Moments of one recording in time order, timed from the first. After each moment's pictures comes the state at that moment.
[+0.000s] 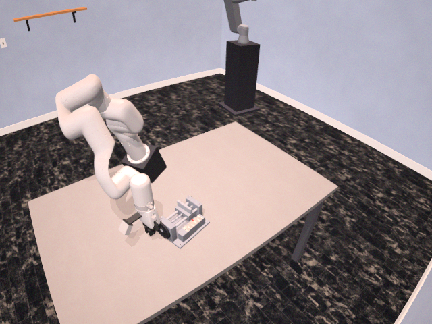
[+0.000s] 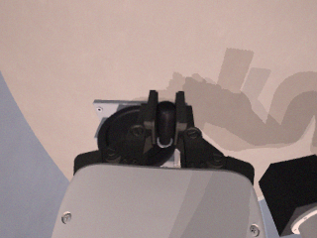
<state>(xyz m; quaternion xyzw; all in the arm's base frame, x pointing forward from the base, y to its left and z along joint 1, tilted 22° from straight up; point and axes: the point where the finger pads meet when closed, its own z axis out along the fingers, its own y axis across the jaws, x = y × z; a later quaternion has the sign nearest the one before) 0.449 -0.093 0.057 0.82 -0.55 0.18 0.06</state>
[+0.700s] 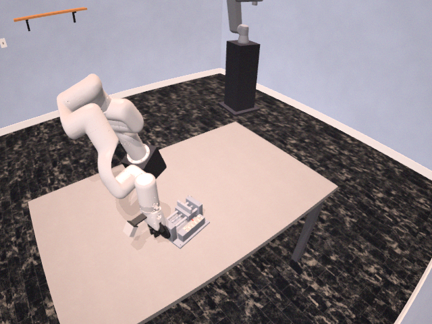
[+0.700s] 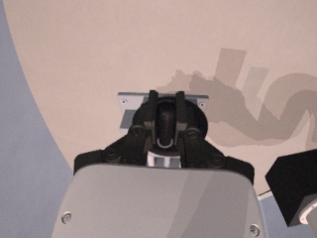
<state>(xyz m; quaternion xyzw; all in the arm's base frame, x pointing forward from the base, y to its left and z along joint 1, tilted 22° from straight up) 0.478 -0.073 0.080 0.82 -0.55 0.18 0.06</state>
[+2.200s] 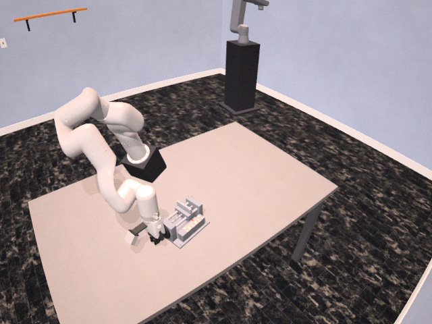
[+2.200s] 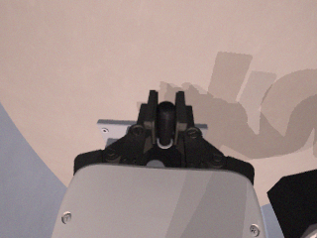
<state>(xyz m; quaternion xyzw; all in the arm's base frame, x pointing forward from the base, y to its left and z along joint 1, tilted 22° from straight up) 0.480 -0.096 0.020 0.82 -0.55 0.18 0.06</state>
